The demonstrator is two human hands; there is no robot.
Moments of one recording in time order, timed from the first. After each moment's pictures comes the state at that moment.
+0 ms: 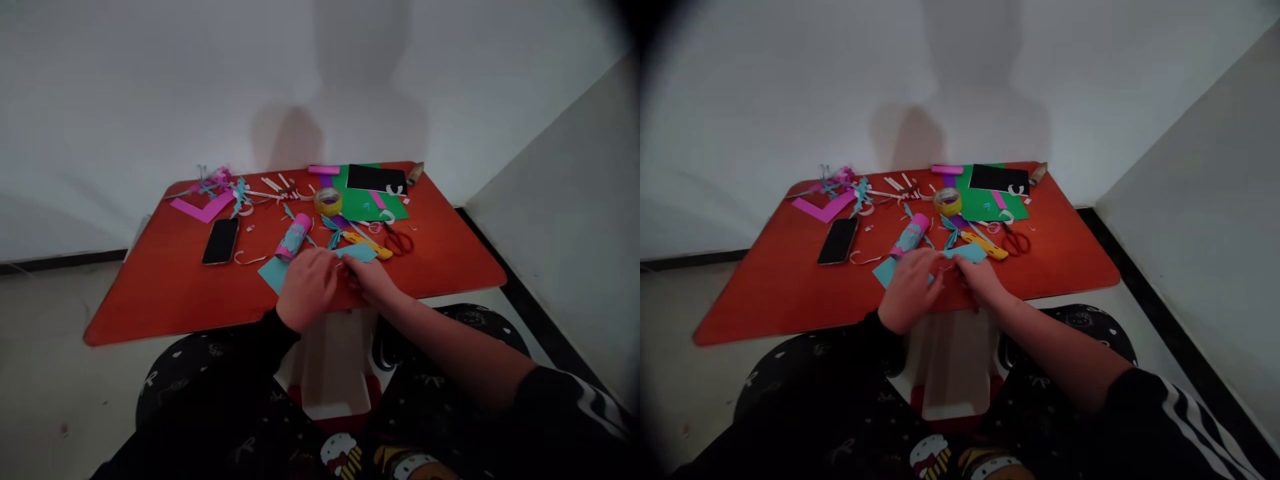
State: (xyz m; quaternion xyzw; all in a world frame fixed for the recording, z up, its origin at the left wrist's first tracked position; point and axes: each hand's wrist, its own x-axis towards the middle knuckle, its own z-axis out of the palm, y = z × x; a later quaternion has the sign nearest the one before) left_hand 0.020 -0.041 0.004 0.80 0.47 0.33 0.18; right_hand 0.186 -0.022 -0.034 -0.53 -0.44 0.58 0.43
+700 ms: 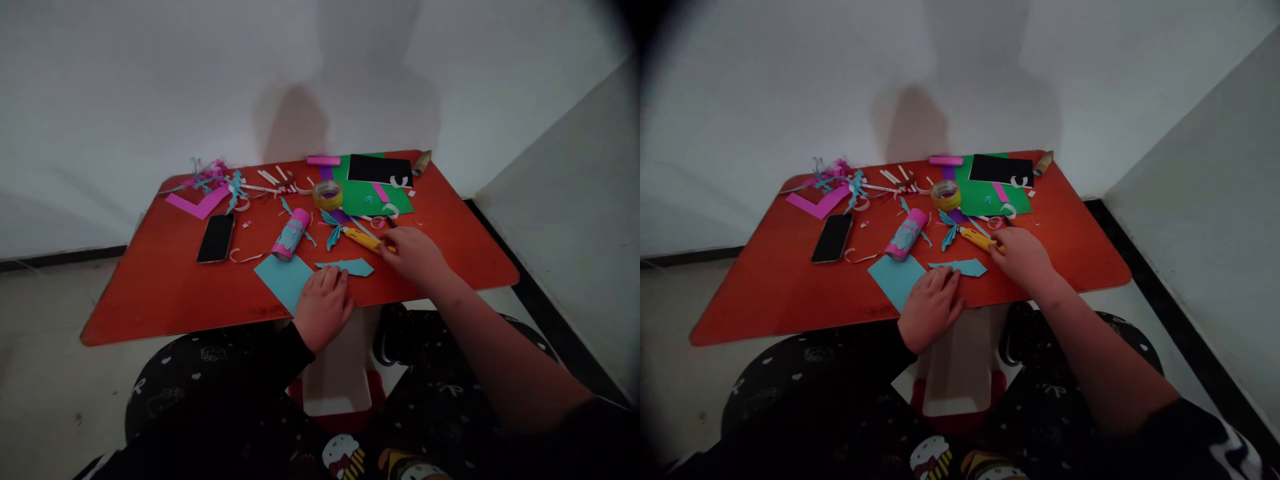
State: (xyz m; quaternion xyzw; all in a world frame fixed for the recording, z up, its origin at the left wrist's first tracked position) left_hand 0.043 -0.073 -0.029 0.86 0.49 0.12 0.06; right_hand 0.283 0.003 0.001 -0.61 -0.77 0.08 0.16
